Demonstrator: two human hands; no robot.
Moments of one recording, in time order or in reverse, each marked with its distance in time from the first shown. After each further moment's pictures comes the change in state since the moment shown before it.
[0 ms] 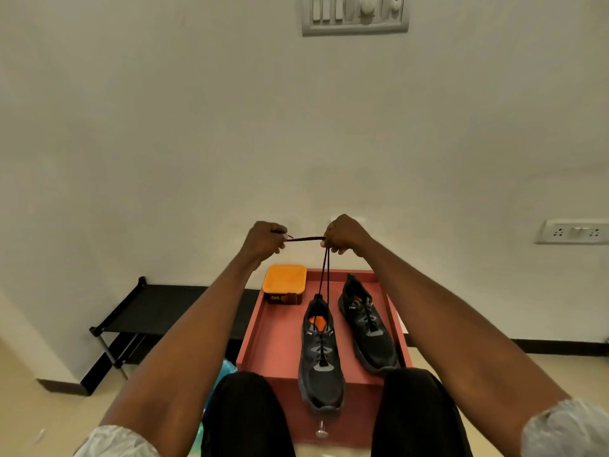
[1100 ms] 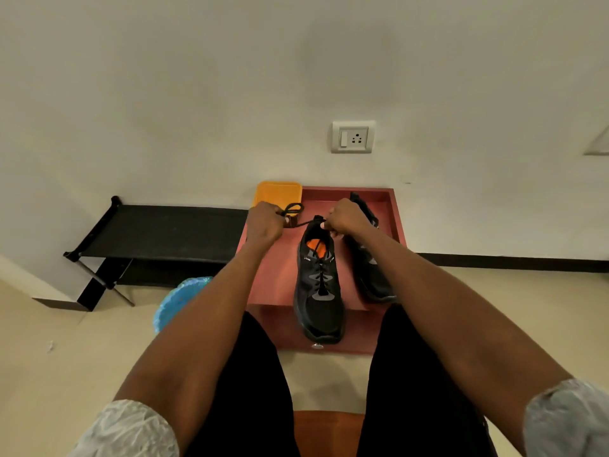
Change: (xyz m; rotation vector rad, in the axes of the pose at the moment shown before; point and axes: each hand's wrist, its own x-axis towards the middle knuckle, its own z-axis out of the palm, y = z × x) left_hand -0.005 -0.139 0.092 0.341 0.019 -0.246; right_hand 0.036 0.127 0.121 0.034 -0.114 0.199
